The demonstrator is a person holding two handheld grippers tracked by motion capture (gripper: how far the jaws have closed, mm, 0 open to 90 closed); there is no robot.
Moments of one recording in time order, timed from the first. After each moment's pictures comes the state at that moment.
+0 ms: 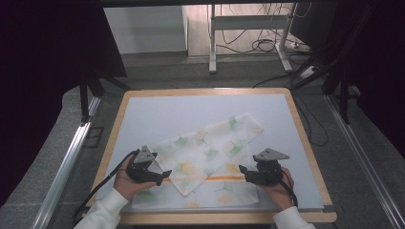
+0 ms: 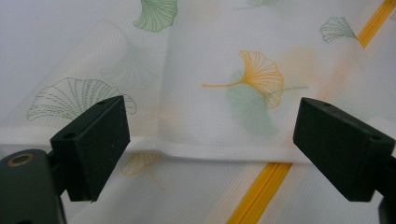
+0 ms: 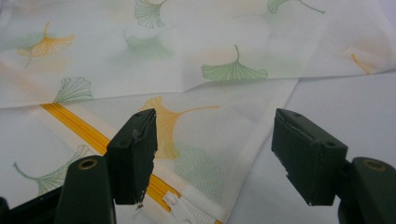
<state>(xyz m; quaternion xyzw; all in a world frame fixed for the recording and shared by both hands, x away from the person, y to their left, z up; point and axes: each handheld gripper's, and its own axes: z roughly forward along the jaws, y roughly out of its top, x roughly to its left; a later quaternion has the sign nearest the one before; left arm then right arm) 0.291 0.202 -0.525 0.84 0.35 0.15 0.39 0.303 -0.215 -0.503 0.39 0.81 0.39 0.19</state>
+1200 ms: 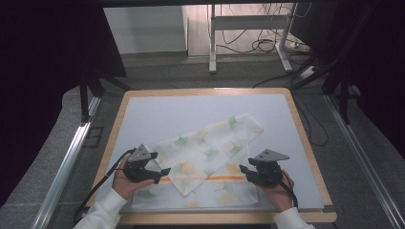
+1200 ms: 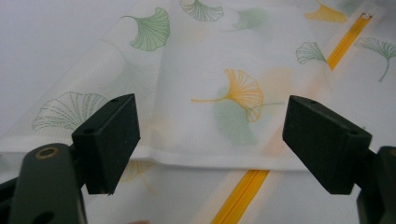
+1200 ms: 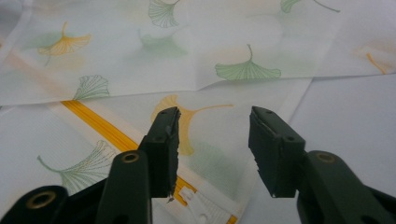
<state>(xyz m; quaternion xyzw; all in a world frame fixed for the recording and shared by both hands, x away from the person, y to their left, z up) 0.286 0.206 -0.513 0.82 0.35 0.14 0.42 0.298 -0.212 -0.500 0.38 0.82 0.39 0.18</state>
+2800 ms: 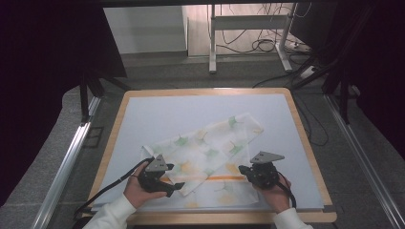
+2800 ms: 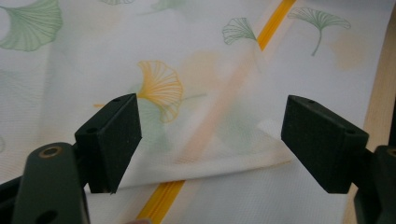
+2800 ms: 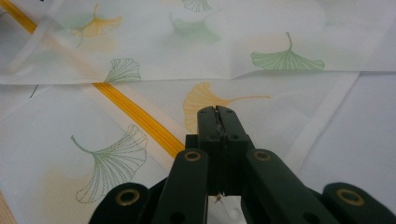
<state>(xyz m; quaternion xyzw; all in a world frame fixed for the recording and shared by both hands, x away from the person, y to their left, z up) 0.269 0.159 -0.520 0.87 0.29 0.09 0.40 0.295 -0.204 -0.503 0.36 0.84 0.38 0.14</state>
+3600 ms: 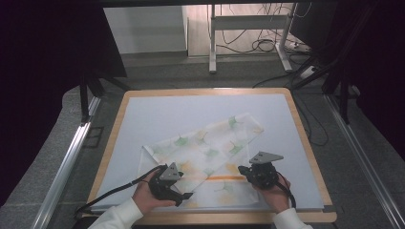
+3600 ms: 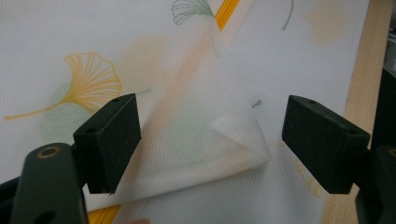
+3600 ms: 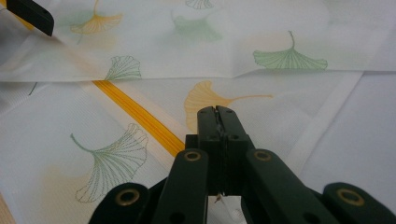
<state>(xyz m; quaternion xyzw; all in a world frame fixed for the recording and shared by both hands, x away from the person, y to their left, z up) 0.261 0.129 -0.533 0.89 0.26 0.07 0.37 0.296 -0.203 -0.504 0.35 0.84 0.38 0.14</state>
